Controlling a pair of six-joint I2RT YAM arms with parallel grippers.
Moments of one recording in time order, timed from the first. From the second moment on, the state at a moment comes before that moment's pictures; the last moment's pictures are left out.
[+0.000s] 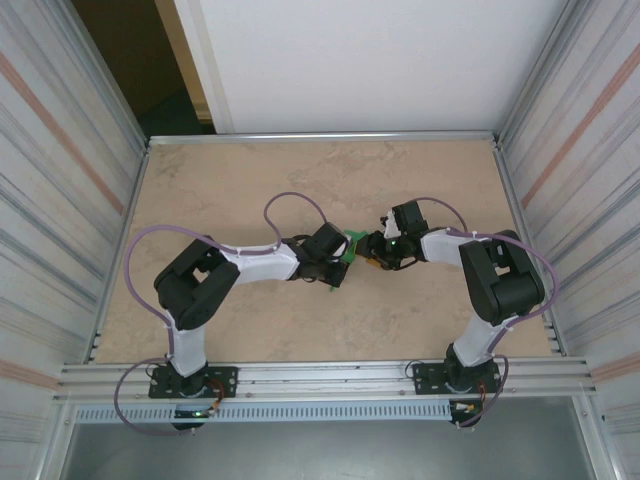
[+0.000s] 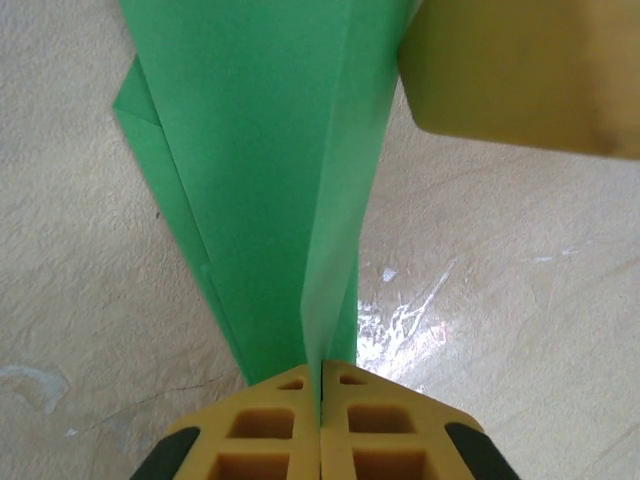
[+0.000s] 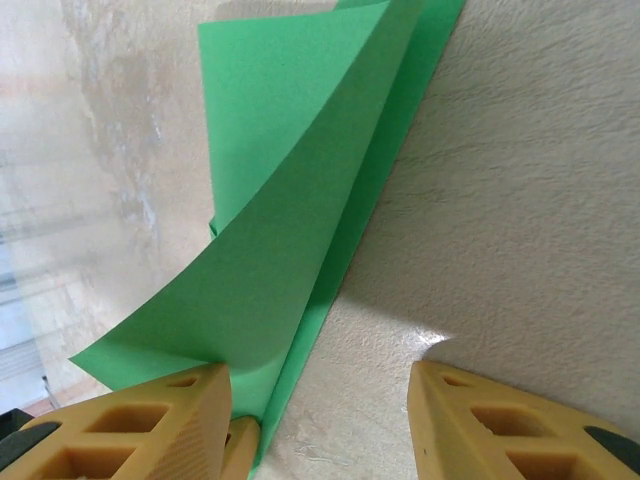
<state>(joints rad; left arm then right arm) -0.88 1.89 1.10 -0.24 0.07 -0.39 0.33 1.71 0.80 -0.11 -0.55 0.69</state>
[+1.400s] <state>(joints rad) -0.96 1.86 0.99 -0.06 -0.17 0.11 0.33 1.71 1.03 -0.55 -0.39 1.12</state>
